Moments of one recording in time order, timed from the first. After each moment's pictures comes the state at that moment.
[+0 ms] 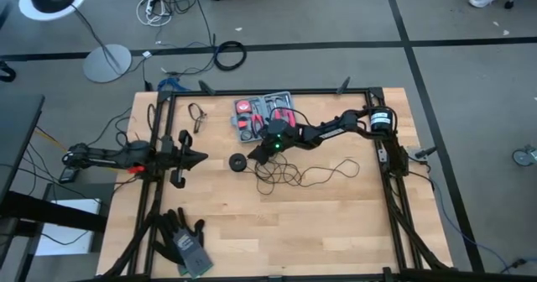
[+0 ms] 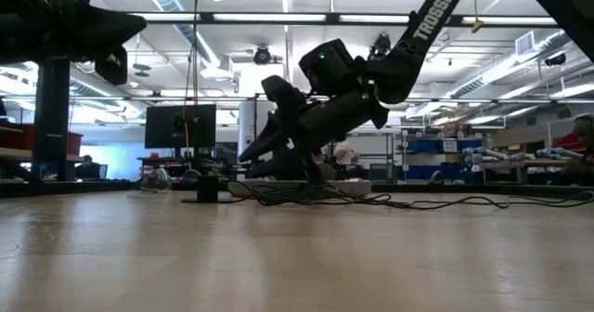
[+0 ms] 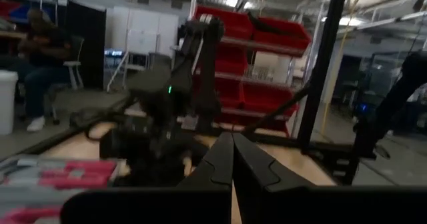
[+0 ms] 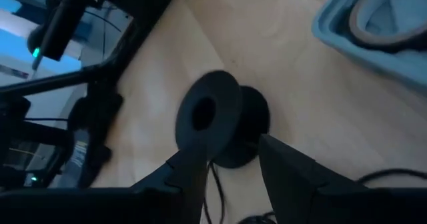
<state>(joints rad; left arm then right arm) -0.13 0.01 0.01 0.18 -0.15 -0.14 -0.21 2.09 1.13 0.47 -0.31 0.76</state>
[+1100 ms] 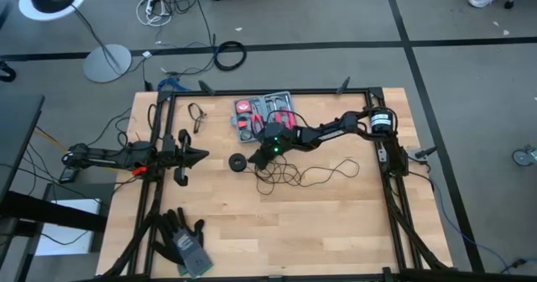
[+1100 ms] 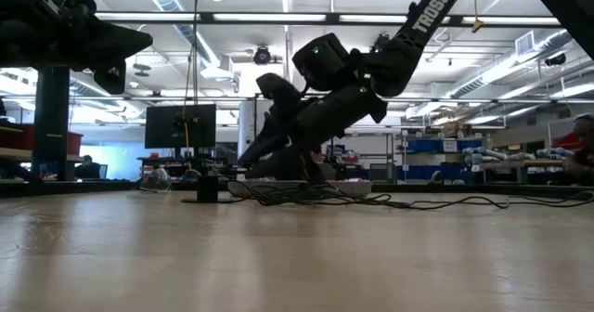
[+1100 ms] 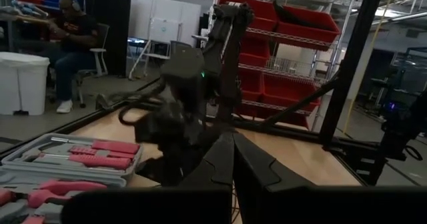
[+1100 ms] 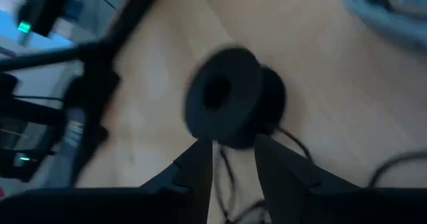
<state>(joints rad) -0.12 0.01 0.01 0.14 -0.23 -0.16 -0.19 2.07 1.16 0.37 -0.32 0.71</state>
